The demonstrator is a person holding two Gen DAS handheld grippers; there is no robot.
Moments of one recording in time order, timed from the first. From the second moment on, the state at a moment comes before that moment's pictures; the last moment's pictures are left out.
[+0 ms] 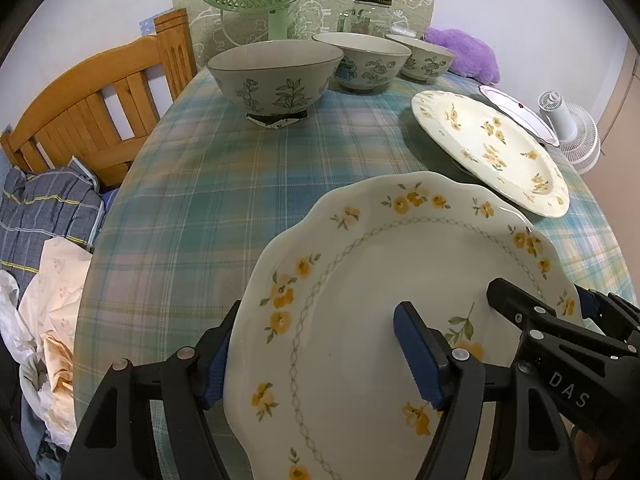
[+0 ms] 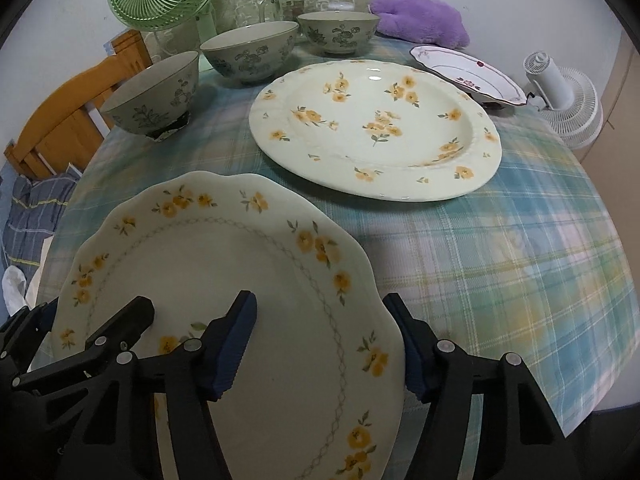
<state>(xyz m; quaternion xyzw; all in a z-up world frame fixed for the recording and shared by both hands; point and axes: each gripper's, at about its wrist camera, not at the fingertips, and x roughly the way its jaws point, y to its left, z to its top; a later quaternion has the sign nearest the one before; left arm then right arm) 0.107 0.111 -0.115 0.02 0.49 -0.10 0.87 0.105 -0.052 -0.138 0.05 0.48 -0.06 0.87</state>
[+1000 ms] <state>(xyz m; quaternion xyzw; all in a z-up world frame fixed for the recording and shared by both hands) 0.117 0.047 -0.063 0.05 0.47 -0.13 0.87 0.098 -0.101 -0.083 0.08 0.45 -0.10 0.88</state>
